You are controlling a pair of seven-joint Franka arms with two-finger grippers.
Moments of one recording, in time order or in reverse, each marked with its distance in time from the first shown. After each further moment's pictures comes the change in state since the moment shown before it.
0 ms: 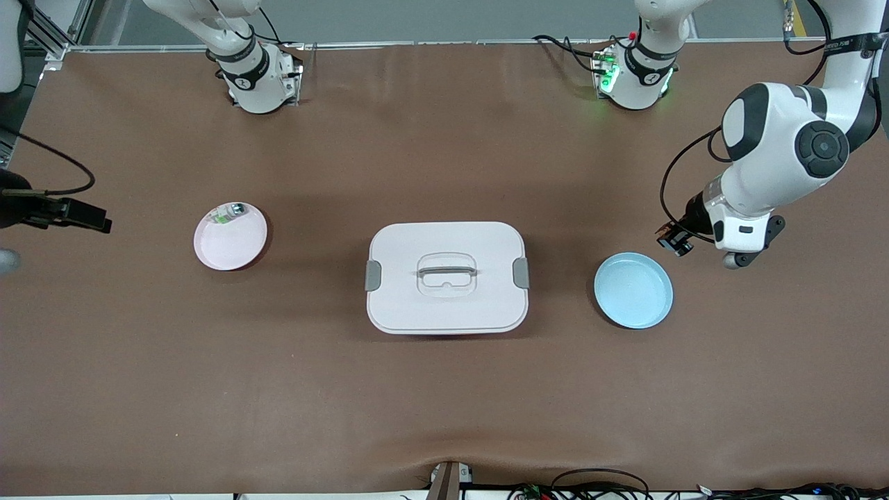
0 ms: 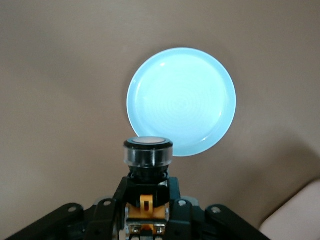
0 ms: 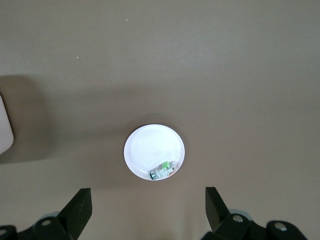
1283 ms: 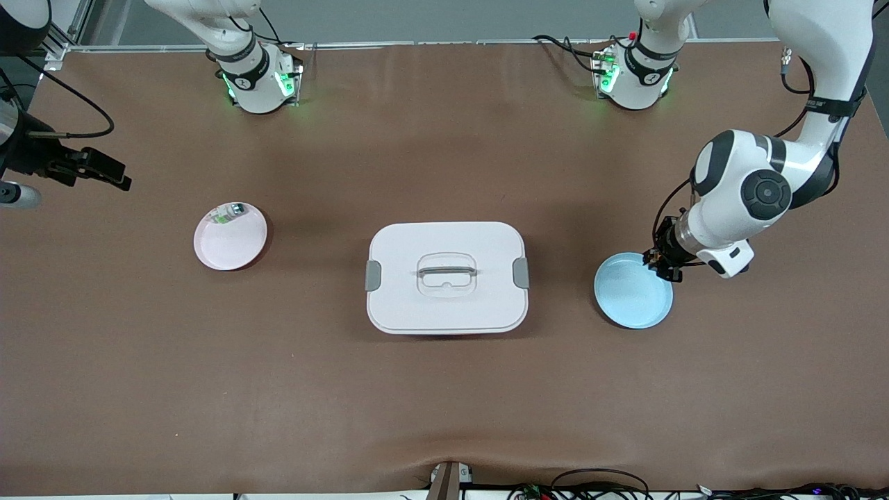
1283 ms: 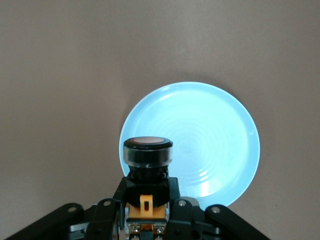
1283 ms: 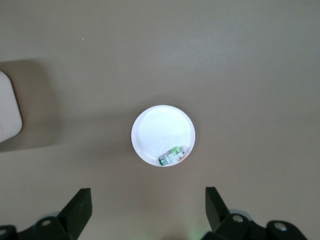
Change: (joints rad) left arm -0.027 0.230 -0.007 0.012 0.244 0.156 -0.812; right arm -0.055 -0.274 0.020 -0.360 0.069 0.120 0.000
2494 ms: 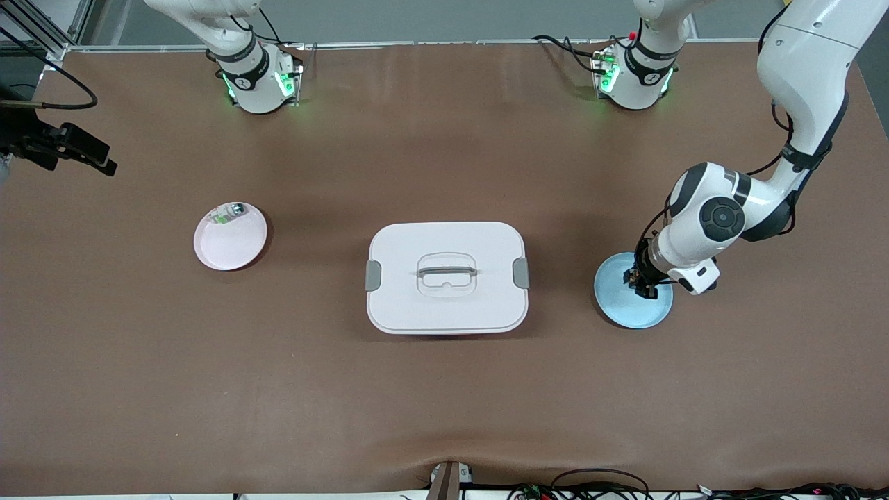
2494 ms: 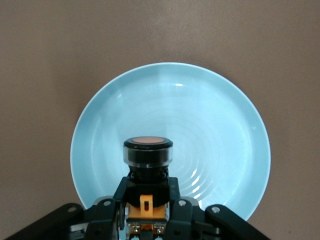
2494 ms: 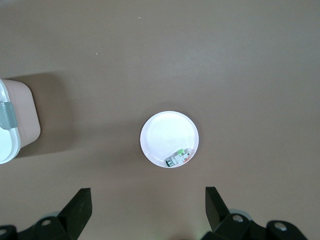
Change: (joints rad) left arm -0.008 0.202 0.004 0.020 0.220 0.170 -0.158; right arm 0.026 0.000 0.008 0.115 0.001 -0.064 0.060
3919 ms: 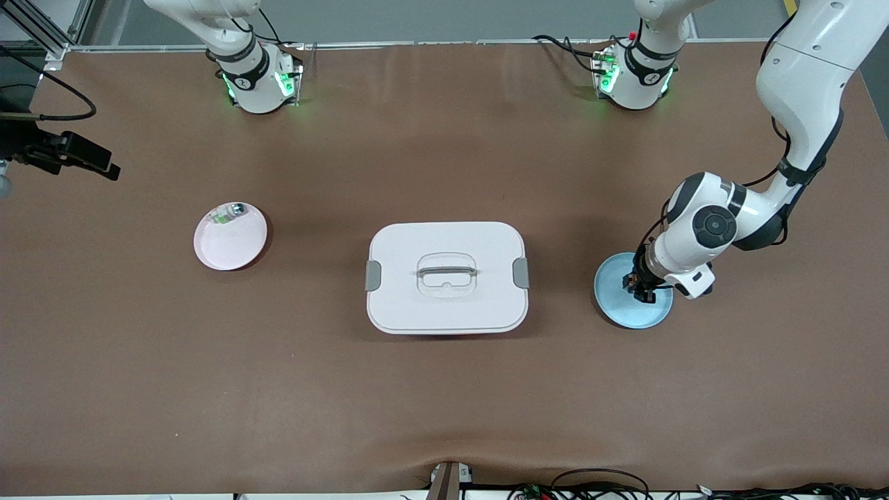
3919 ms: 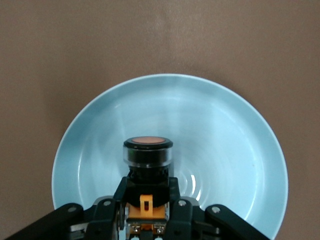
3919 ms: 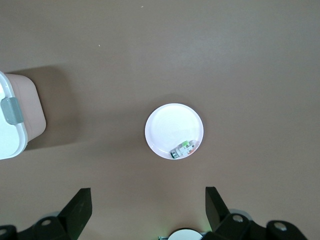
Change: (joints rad) left arm 0.005 0.066 0.021 0.013 0.103 0.029 -0.063; right arm 0.009 0.088 -0.011 0.120 0.019 -0.094 0.014
